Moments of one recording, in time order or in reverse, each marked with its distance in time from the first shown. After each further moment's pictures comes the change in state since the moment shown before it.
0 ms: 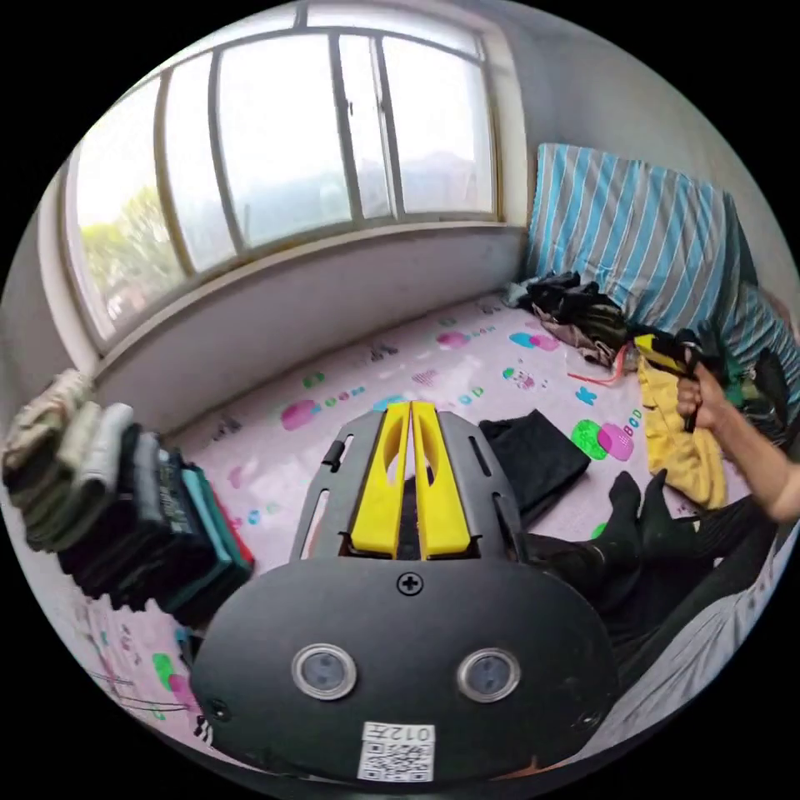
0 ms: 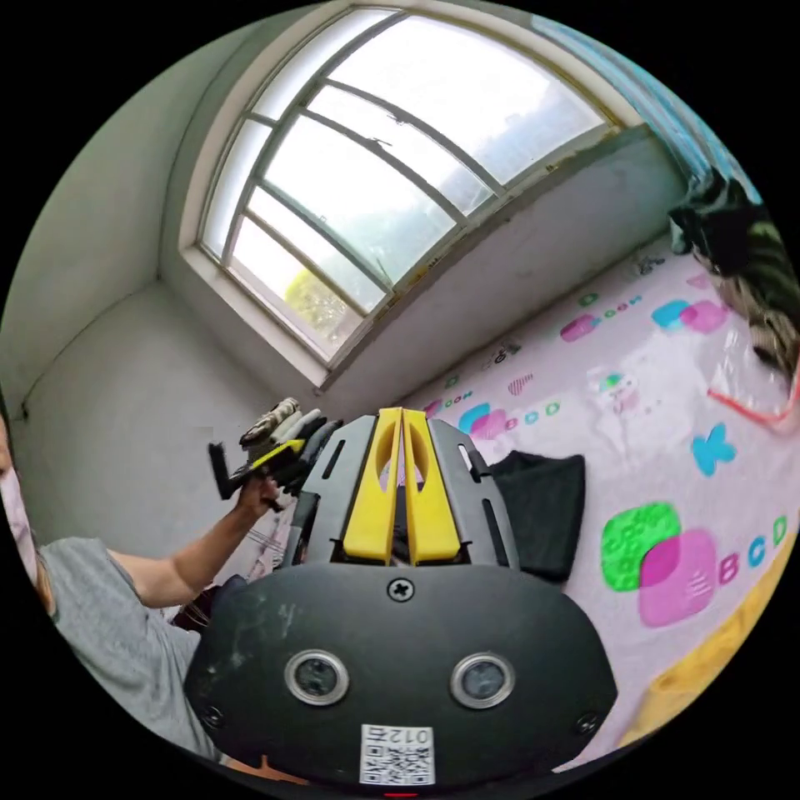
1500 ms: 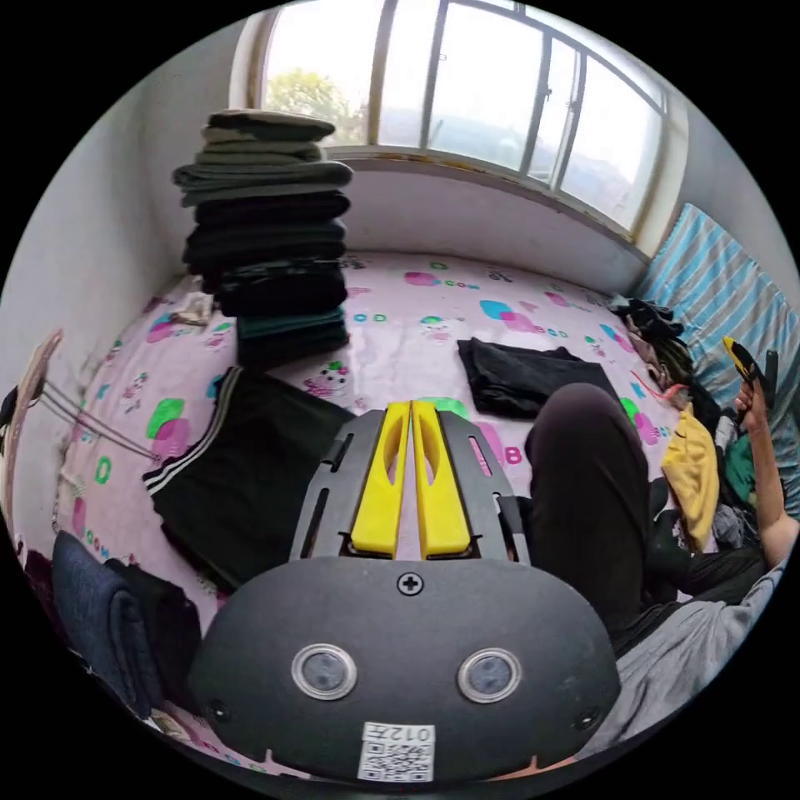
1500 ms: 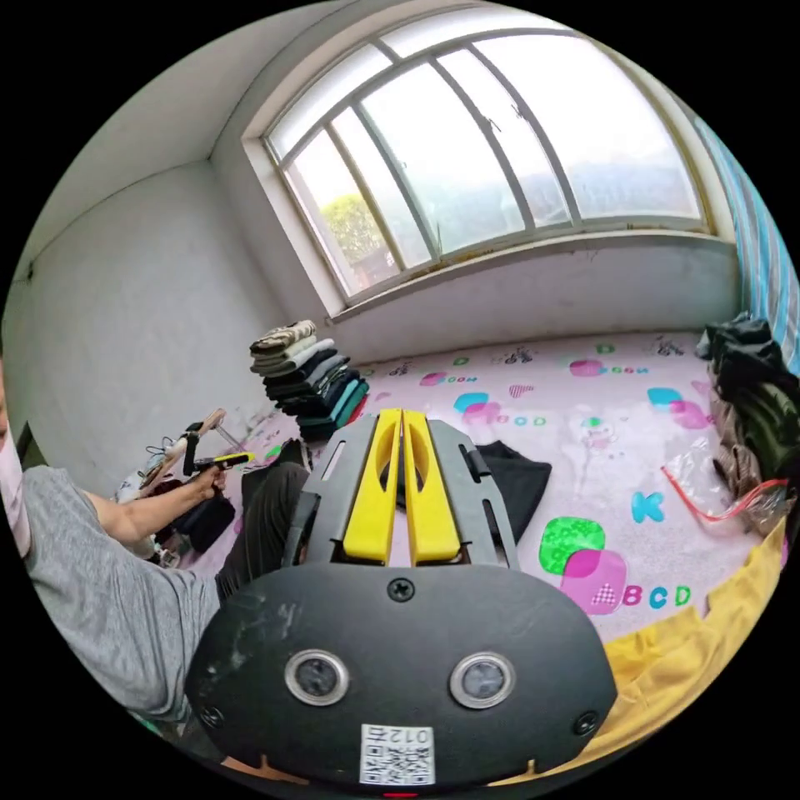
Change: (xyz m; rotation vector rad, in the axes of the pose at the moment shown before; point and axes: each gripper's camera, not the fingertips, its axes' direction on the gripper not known) left arm 0.021 0.282 -0.280 -0.201 -0.158 -0.496; right arm -0.314 -0.223 0.015 -0.170 0.108 -0.379
